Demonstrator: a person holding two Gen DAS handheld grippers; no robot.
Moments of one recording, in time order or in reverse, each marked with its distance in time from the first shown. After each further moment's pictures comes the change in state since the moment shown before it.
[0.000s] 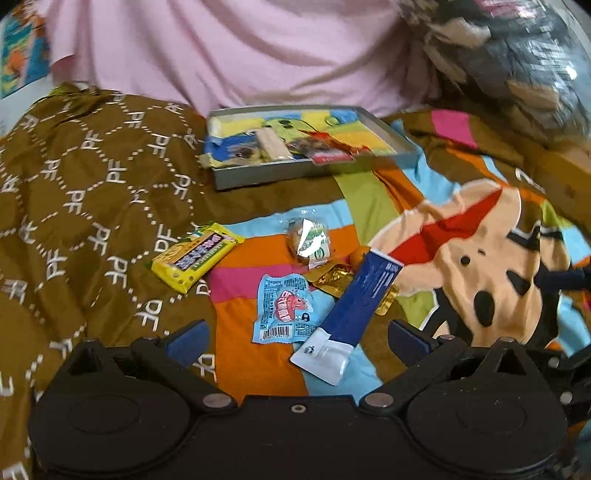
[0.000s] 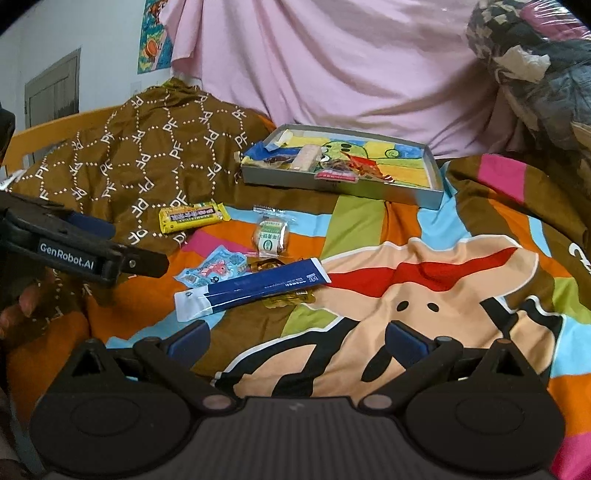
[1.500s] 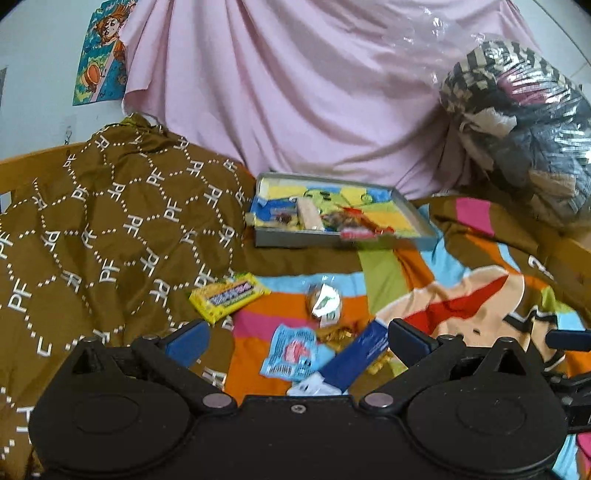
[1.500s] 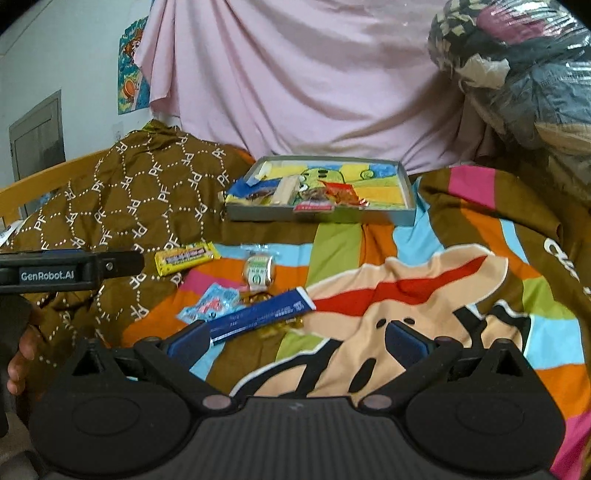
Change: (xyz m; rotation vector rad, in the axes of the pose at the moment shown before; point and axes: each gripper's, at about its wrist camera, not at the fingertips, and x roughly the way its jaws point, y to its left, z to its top) left arm -0.065 -0.016 -0.011 -0.185 -0.228 0.120; right arm -0.042 -0.014 0.010 0.117 -0.072 -0.018
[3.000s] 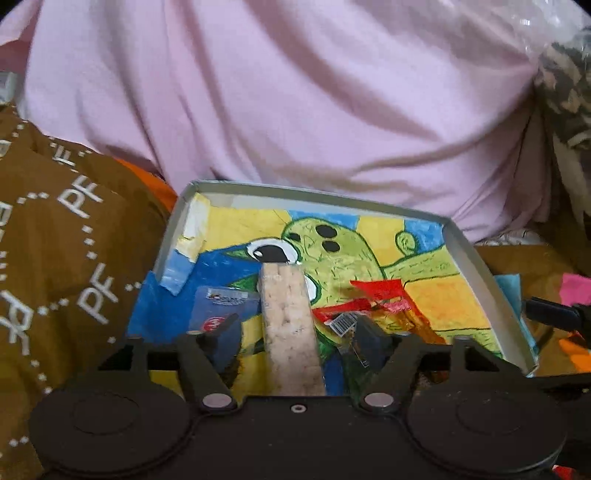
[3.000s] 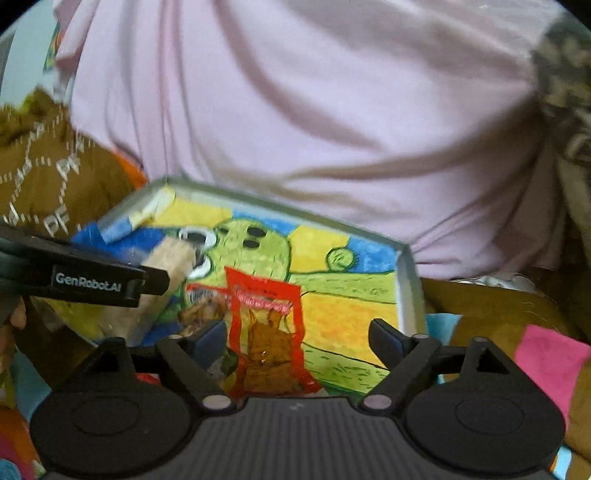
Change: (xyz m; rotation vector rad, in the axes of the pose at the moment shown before) left arm 0.336 -0.009 0.164 -0.069 0.108 -0.070; right arm 0.272 -0.075 0.180 -0.200 -0.066 -0.163
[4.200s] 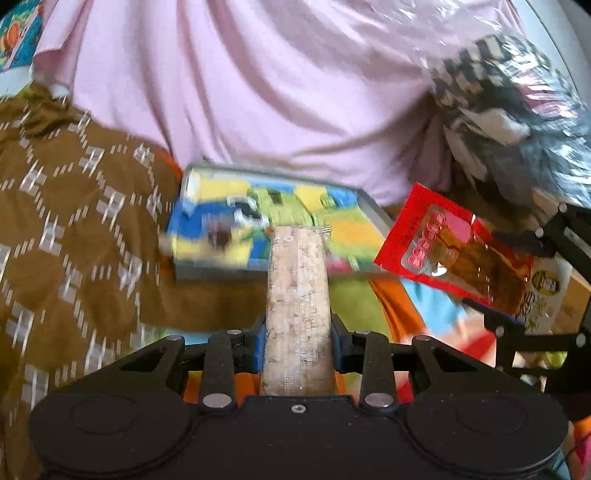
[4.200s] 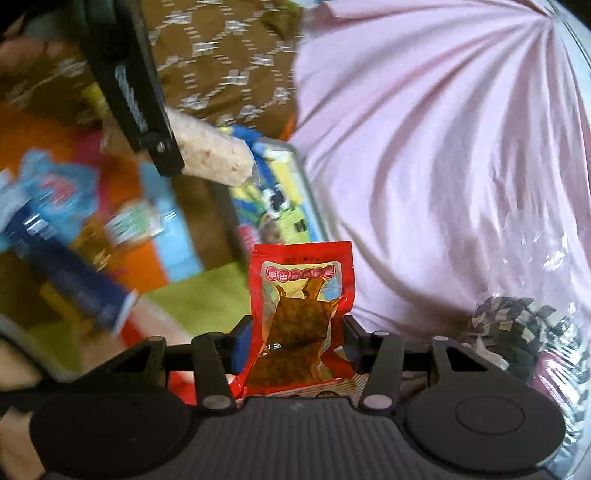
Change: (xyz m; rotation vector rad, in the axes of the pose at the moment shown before) left arm -0.152 0.015 -0.099 0.056 -0.060 -0.164; right arm -0.145 0.112 -0.070 -0.915 -0.028 -0.238
